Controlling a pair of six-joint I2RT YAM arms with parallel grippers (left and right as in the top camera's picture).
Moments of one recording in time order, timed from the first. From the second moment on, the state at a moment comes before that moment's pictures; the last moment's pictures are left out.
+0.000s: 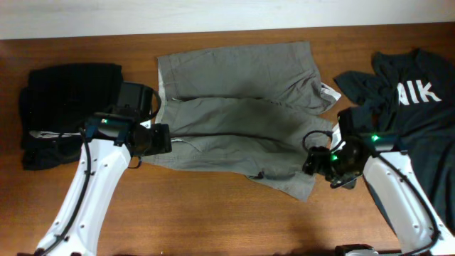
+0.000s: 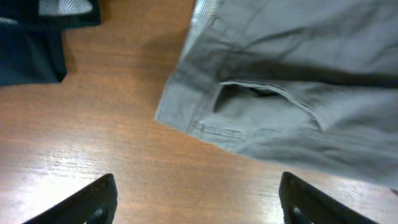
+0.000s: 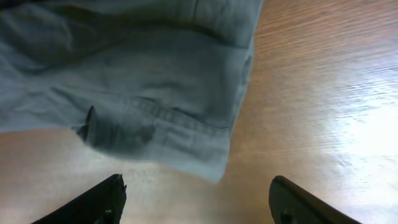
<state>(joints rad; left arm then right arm) -0.16 1.46 1.23 -1.07 -0.11 -0.28 0.01 1.33 0.91 -1.03 -0.24 0.36</state>
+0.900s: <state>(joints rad) 0.04 1.73 1.23 -0.81 0.08 -0.14 0.01 1.33 0.68 -0.69 -0.27 0.39</state>
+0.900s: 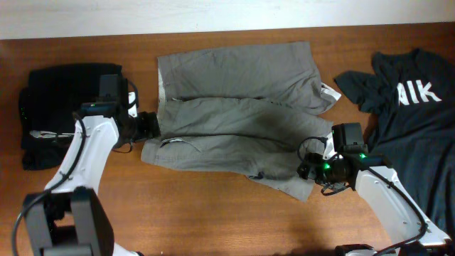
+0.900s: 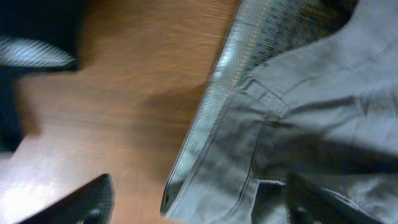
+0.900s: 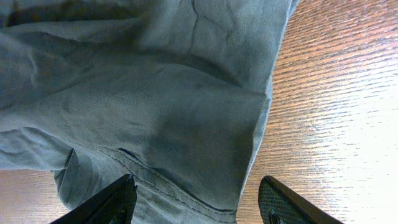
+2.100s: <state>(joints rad) 0.19 1.88 1.23 -0.97 0.51 0.22 0.01 1.33 0.68 -0.68 -0.28 0.40</state>
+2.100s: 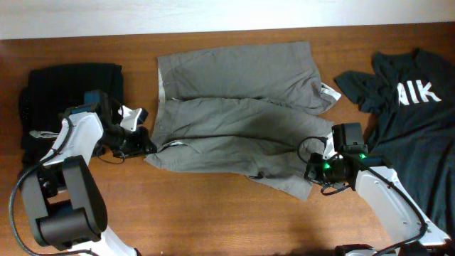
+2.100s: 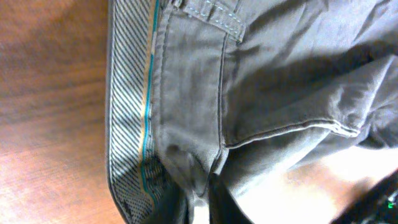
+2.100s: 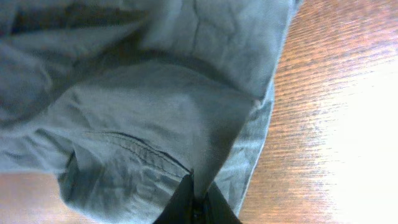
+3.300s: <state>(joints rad) 0.19 1.66 1.29 -1.33 0.39 0.03 0.01 1.19 0.81 -1.24 -0.28 0.33</state>
